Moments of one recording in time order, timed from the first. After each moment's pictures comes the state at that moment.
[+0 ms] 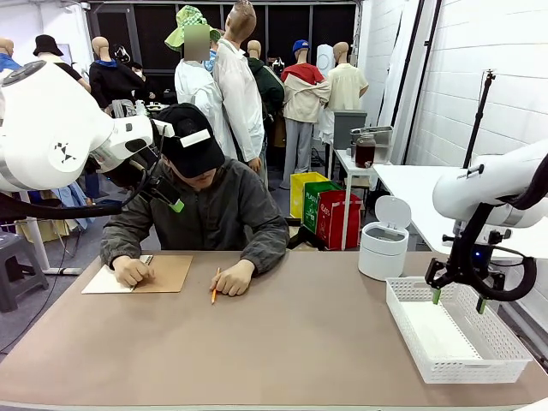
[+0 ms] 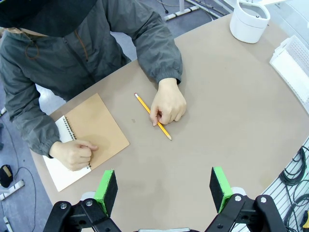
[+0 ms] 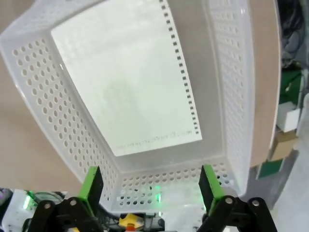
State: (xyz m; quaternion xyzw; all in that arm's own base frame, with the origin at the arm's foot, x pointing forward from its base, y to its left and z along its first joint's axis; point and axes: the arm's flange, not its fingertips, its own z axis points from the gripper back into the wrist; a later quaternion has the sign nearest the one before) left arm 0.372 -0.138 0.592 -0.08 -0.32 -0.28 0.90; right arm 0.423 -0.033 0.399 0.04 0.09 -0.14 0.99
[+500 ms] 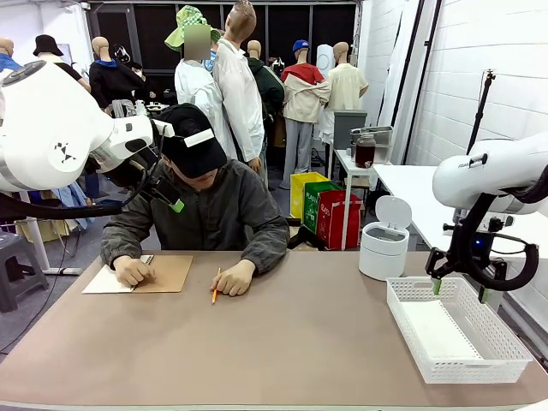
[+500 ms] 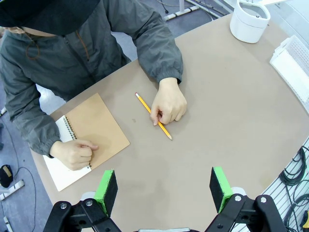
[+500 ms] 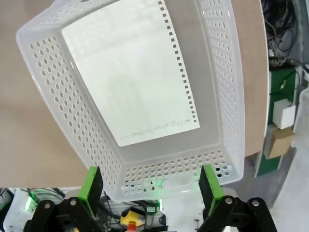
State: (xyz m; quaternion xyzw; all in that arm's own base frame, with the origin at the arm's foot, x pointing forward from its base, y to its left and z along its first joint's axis) left arm 0.372 -0.138 0.592 -0.08 -0.32 -0.28 0.90; right arm 0.420 -0.026 0.423 0.02 0.08 -0.15 0.99
